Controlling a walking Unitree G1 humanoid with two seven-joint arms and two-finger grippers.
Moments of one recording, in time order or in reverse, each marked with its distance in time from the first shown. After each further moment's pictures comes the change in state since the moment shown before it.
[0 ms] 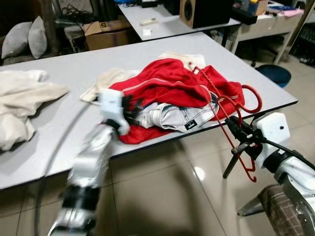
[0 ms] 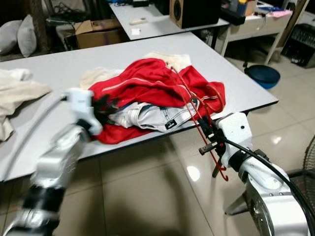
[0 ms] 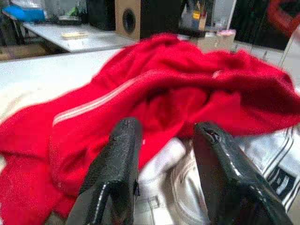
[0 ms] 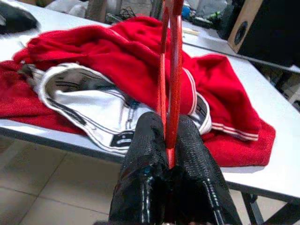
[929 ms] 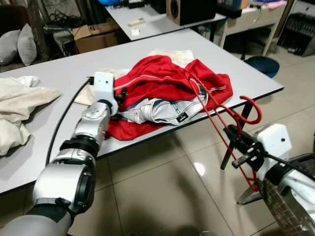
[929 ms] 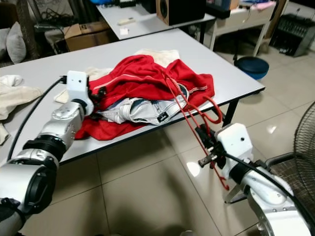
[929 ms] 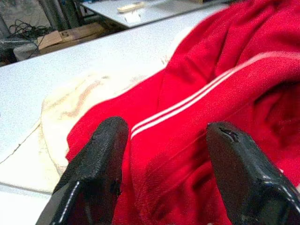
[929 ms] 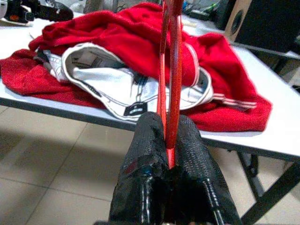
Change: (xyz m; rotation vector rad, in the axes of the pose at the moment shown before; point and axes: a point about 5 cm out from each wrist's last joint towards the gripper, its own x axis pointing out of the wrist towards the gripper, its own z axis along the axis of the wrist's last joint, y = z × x) left arm 0.040 0.065 0.008 0.101 0.126 0.309; right arm -0.017 0.014 -0.006 -0.009 0.015 0.042
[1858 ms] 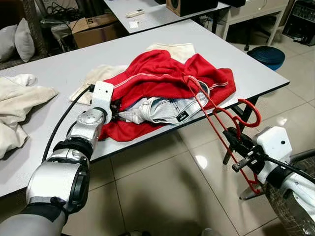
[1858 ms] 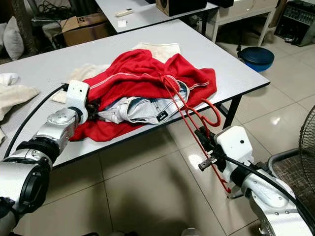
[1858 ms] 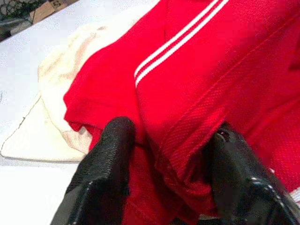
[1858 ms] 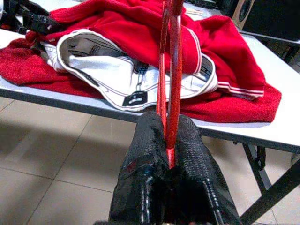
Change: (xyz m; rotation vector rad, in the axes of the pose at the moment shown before) left arm -0.006 0.015 -0.022 0.133 0.143 -0.002; right arm -0.004 0.000 0.002 -0.022 0.008 0.012
